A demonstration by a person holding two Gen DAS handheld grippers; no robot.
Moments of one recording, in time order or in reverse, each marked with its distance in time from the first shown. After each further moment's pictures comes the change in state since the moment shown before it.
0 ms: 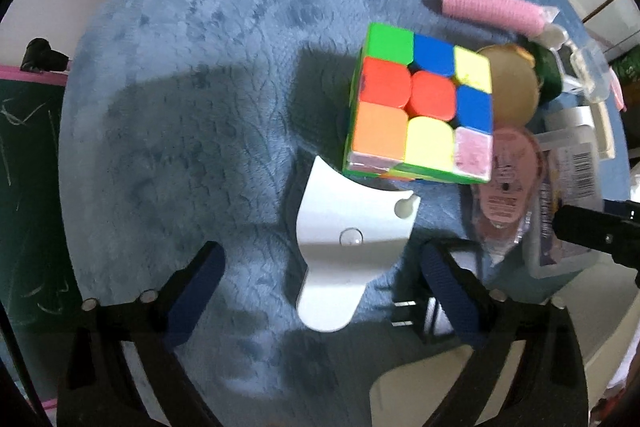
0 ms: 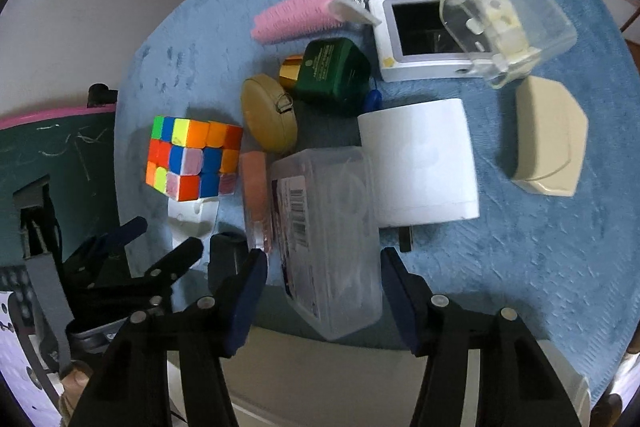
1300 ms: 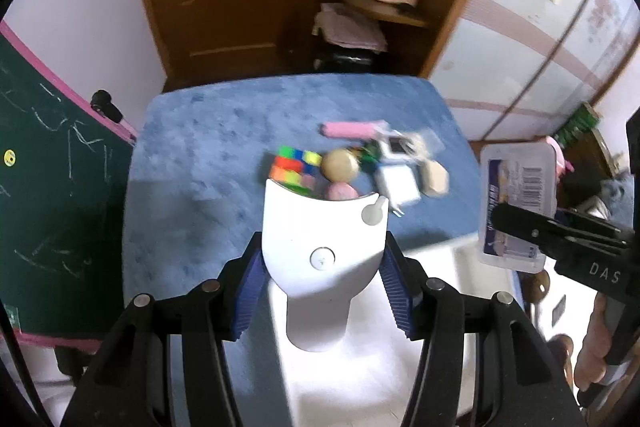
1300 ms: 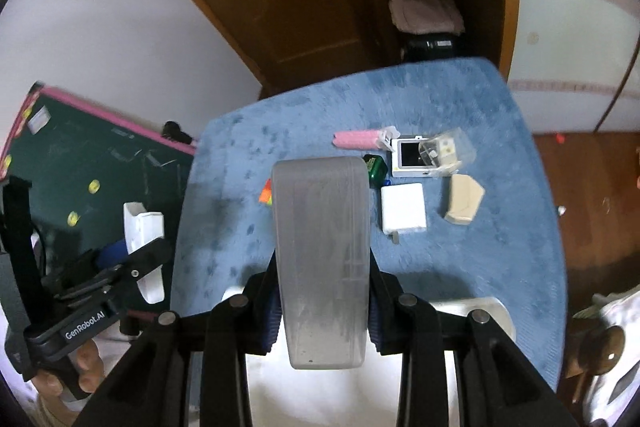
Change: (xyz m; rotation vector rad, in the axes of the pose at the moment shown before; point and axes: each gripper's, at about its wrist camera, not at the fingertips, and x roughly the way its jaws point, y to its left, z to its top) left arm -0.220 -0.044 -0.125 -0.042 -0.413 -0.141; right arm -0.186 0.048 -0.127 -0.215 -0.428 -0.019
